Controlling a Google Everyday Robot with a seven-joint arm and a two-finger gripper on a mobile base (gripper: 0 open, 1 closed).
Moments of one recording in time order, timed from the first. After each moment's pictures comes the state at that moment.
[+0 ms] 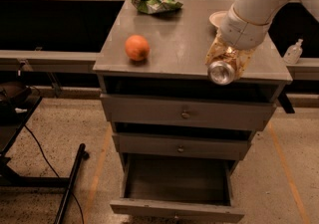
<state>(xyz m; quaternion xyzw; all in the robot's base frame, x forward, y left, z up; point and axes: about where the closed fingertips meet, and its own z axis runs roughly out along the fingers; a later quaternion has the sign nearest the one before) 0.572 -0.167 0.895 -0.97 0.22 -0.07 0.10</state>
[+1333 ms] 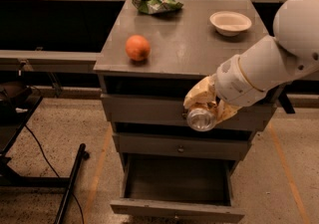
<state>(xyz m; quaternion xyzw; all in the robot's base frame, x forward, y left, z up) 0.468 -0.099 0.854 -0.95 0.14 -0.06 0.28</state>
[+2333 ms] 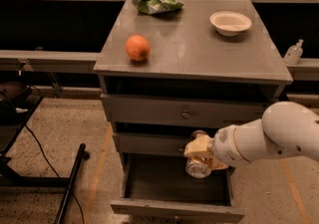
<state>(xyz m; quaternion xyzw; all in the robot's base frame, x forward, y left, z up) 0.433 -0.108 0.695 -0.93 0.13 -0.07 0.33</state>
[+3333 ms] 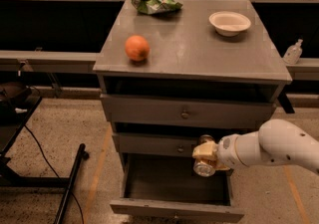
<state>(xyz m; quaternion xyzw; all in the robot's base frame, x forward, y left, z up) 0.473 -0.142 0.617 -0.93 0.15 -0.10 0.32</state>
